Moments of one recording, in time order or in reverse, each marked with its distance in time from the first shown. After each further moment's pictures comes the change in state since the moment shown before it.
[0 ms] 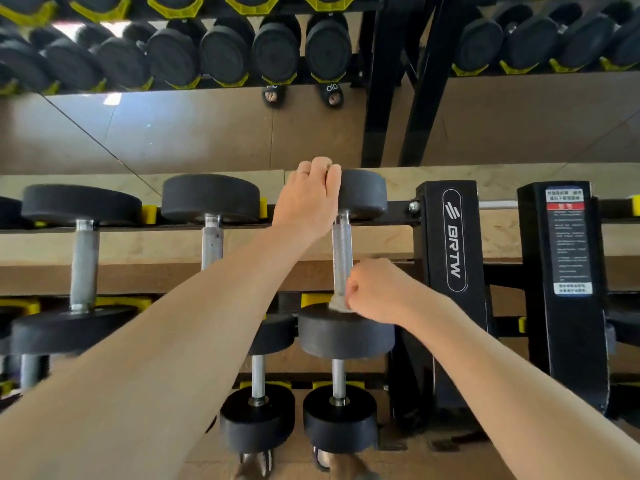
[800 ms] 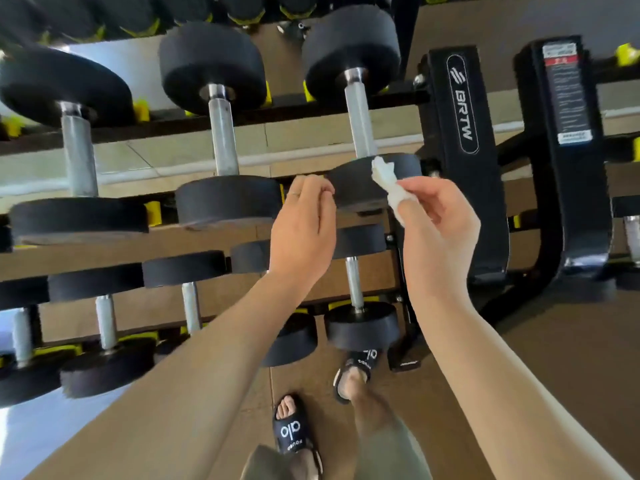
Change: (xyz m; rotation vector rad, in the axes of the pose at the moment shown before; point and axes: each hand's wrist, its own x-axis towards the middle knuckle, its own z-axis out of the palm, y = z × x) left_hand -0.233 -0.122 0.023 -0.164 0.115 0.303; right_hand -0.100 -0.038 0.180 1.071 1.200 -0.004
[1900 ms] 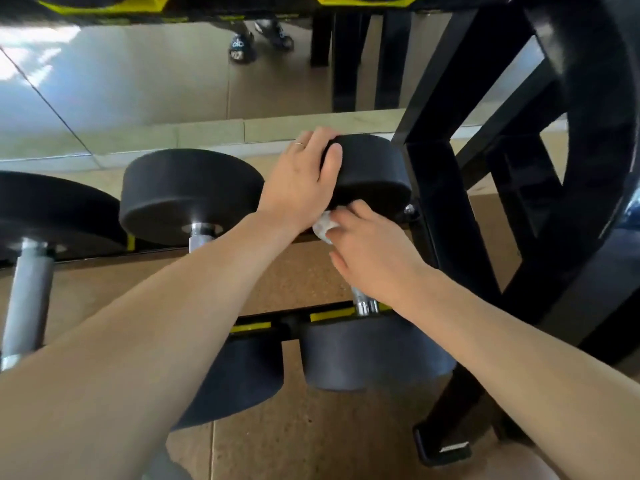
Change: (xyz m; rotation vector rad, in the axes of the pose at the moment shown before) left_hand -0.002 -0.241 0.222 0.122 -0.003 0.284; right_hand 0.031 0.396 0.061 -1.149 -0.520 -1.093
